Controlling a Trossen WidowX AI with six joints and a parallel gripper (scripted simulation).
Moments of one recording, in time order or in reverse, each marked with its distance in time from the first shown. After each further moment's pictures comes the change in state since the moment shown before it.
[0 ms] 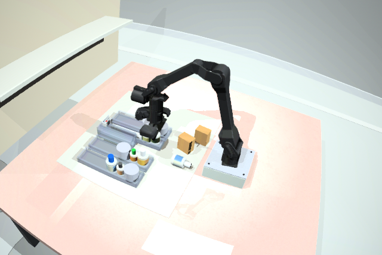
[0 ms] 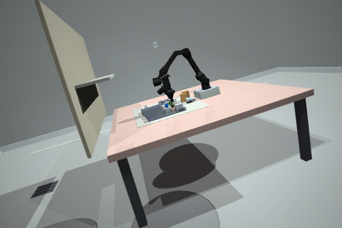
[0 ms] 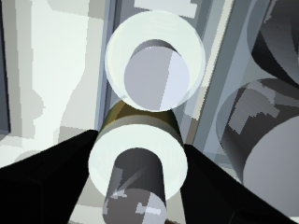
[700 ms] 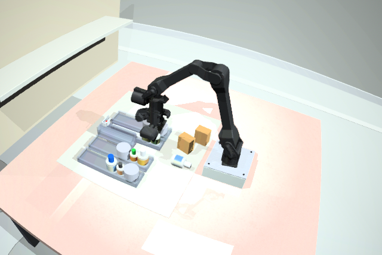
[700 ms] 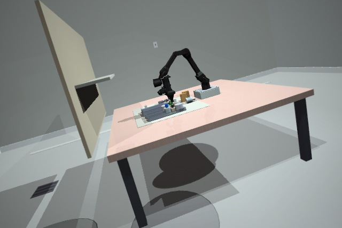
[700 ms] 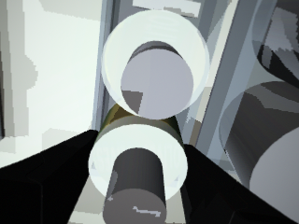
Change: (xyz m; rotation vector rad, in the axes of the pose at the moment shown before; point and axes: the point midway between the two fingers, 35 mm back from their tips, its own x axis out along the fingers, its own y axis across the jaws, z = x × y) arm 0.007 0.000 0.000 0.001 -0.003 0.000
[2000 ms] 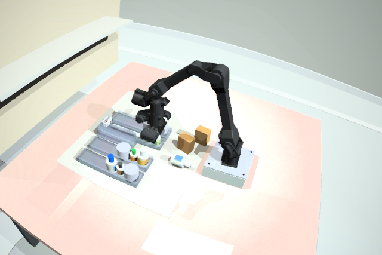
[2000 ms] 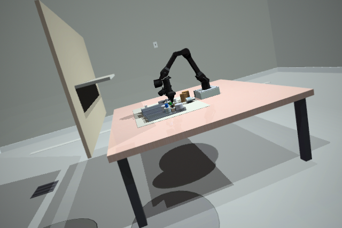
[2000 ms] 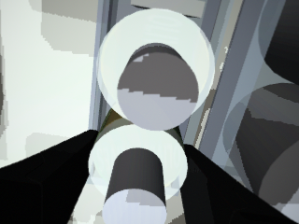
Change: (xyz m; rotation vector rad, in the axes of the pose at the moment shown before) arm 0.009 0.000 -0.002 0.001 -0.008 0.000
